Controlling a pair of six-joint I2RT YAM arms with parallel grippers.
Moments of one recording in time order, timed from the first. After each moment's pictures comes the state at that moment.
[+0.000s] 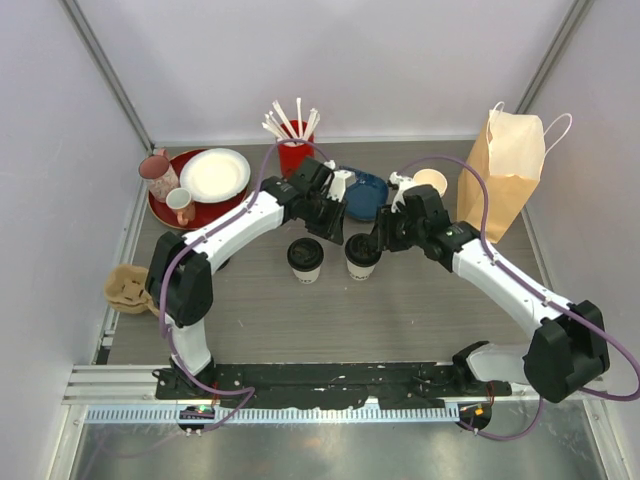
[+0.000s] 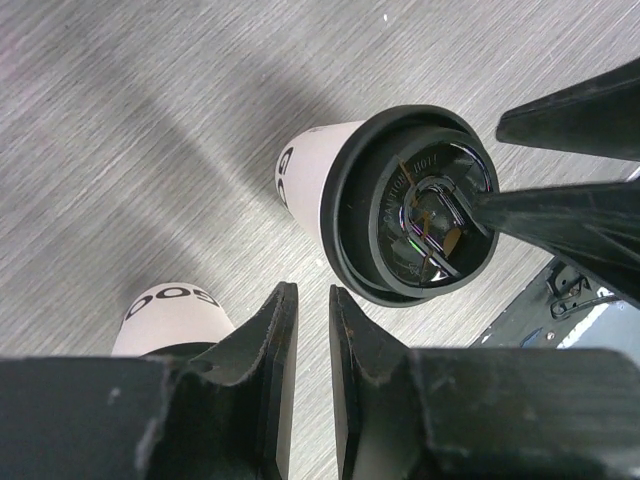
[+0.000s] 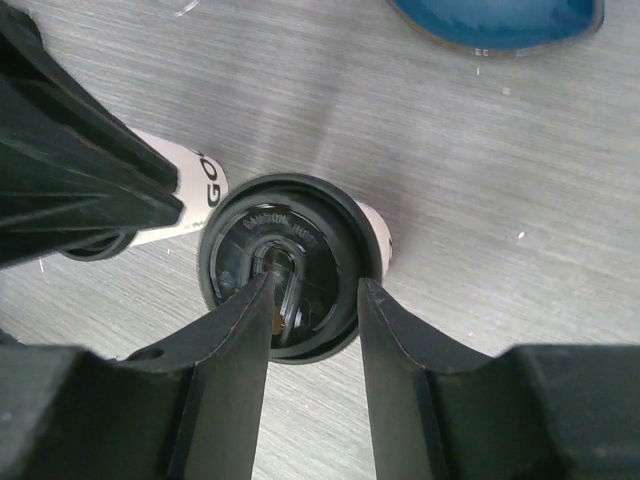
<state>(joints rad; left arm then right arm) -0.67 1.84 1.58 -0.69 0.34 -0.22 0.45 1.27 0.92 -0.36 -0.17 0.34</state>
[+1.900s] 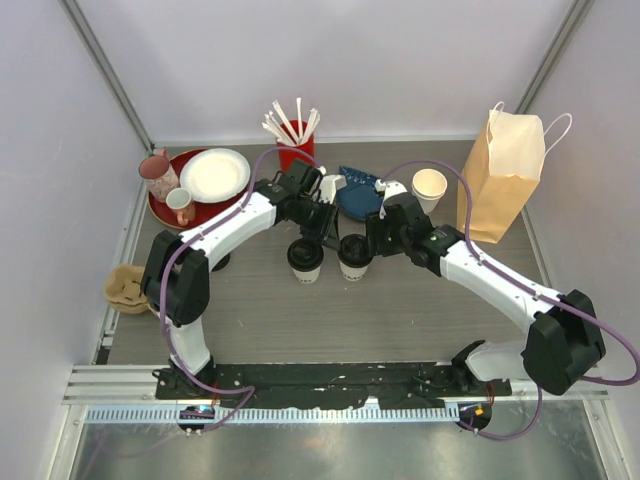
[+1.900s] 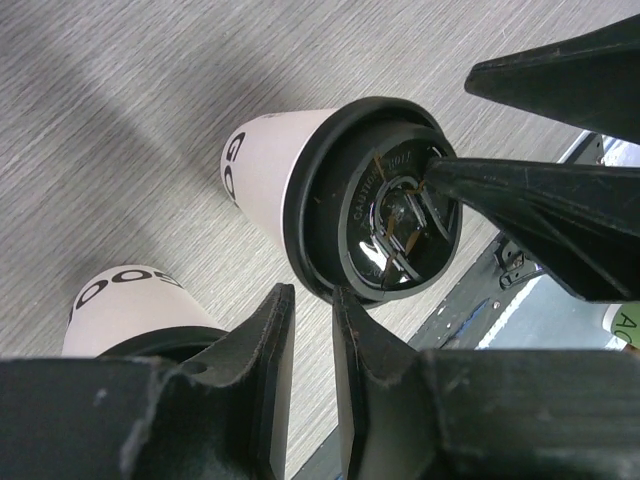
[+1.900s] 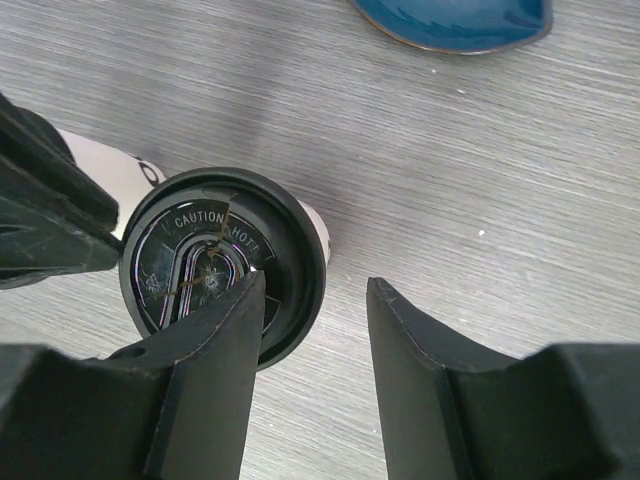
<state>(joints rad) -0.61 1.82 1.50 -0.66 0.51 -0.27 0.60 1.31 0.96 -0.39 0.12 0.30</state>
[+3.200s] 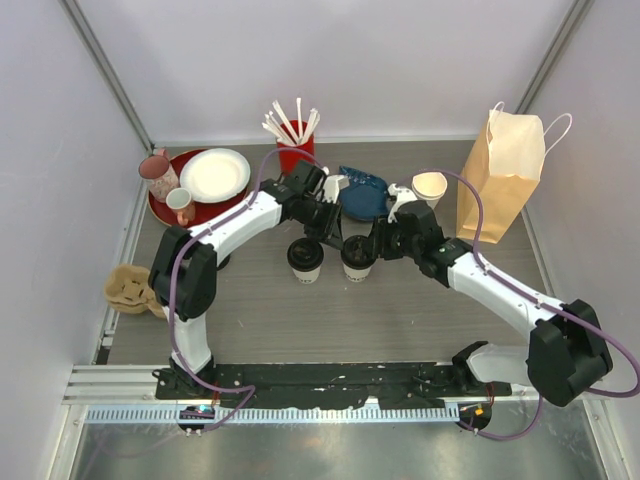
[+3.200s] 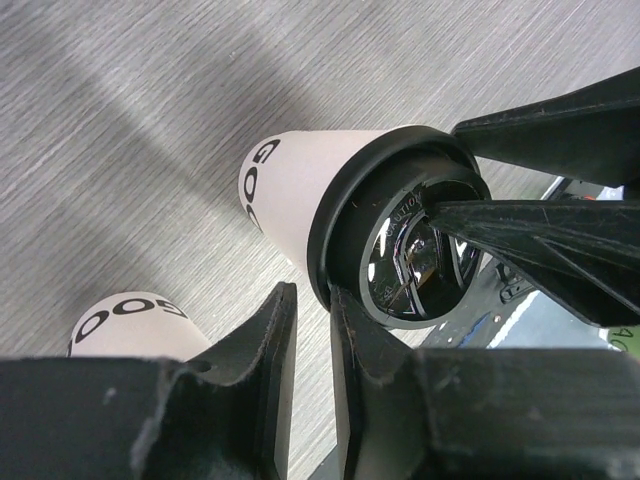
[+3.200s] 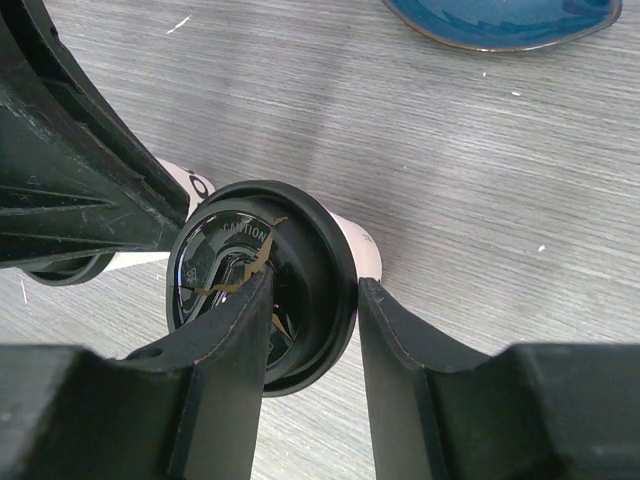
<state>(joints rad) -0.61 1.88 1.51 -0.62 0.53 -0.29 0.52 1.25 0.78 -0.15 -0.07 0.39</state>
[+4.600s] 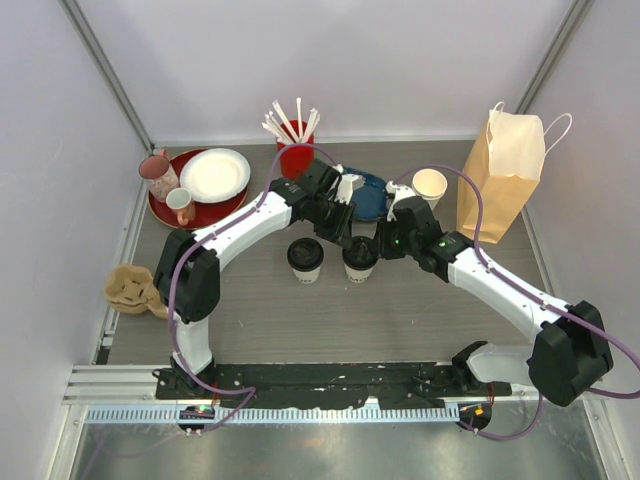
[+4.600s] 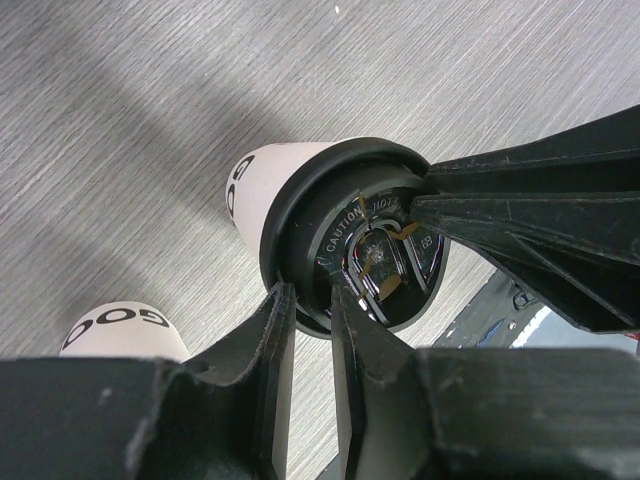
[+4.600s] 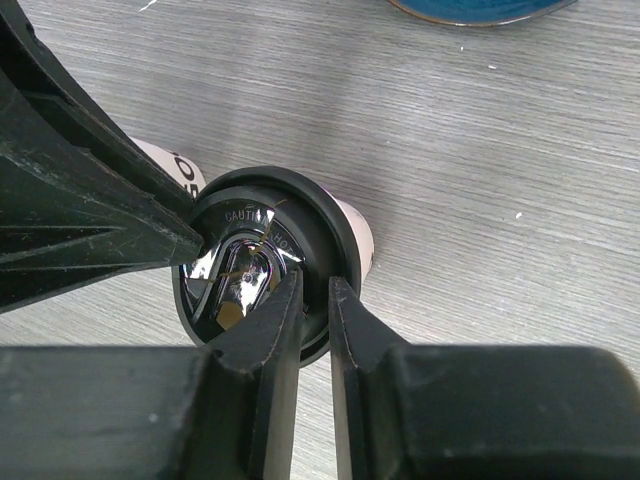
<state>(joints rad) -0.70 1.89 1.60 -0.68 0.42 -0.27 0.55 1.25 0.88 -0.34 0.00 0.39</state>
